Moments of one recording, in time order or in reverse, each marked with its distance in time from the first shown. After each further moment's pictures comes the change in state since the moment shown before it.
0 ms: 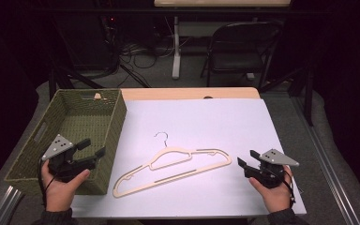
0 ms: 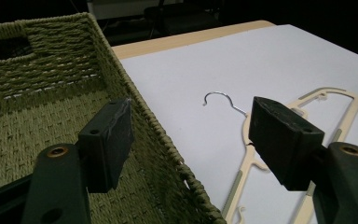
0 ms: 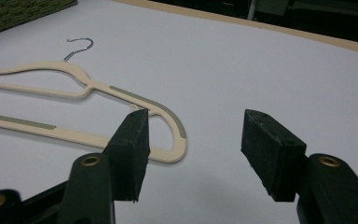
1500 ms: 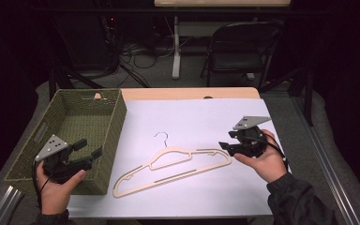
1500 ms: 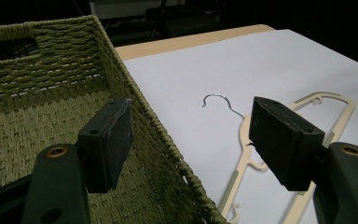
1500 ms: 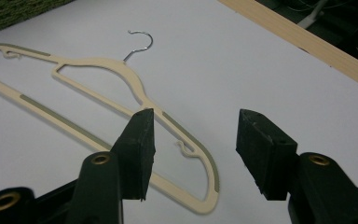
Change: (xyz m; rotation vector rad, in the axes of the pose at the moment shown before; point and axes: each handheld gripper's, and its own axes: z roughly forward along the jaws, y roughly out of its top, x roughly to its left) left arm 0.000 0.004 -0.010 -0.003 0.003 -0.020; right arm 0.029 0.116 0.027 0.246 0.204 -0.220
